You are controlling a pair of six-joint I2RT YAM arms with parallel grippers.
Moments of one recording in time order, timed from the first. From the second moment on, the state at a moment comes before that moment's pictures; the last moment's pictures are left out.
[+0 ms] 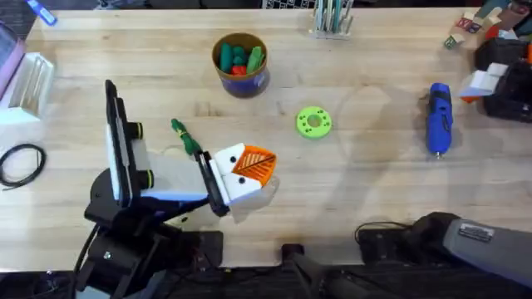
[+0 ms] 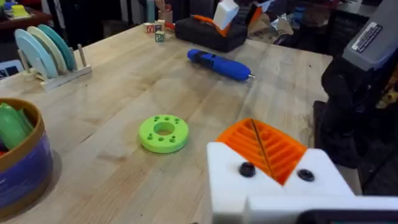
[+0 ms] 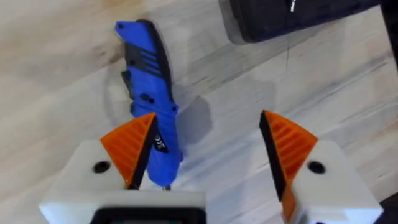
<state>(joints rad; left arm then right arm) -0.32 0.01 0.01 -0.07 0.86 -0.02 -0.54 1.36 1.08 -0.83 0.14 -0.09</state>
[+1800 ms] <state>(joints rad) -0.32 0.01 0.01 -0.07 0.86 -0.02 -0.55 1.75 1.08 -0.57 -0.14 -0.18</state>
